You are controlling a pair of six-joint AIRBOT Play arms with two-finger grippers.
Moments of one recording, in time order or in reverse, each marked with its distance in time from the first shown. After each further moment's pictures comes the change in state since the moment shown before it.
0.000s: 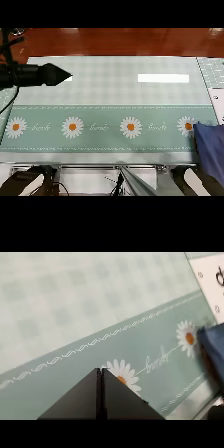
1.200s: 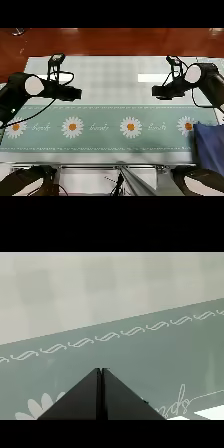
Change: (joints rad) left arm -0.202 -0.188 -0.158 0.605 0.167 -0.379; right arm 0.568 -0.351 -0.124 -0.458 -0.041 0.199
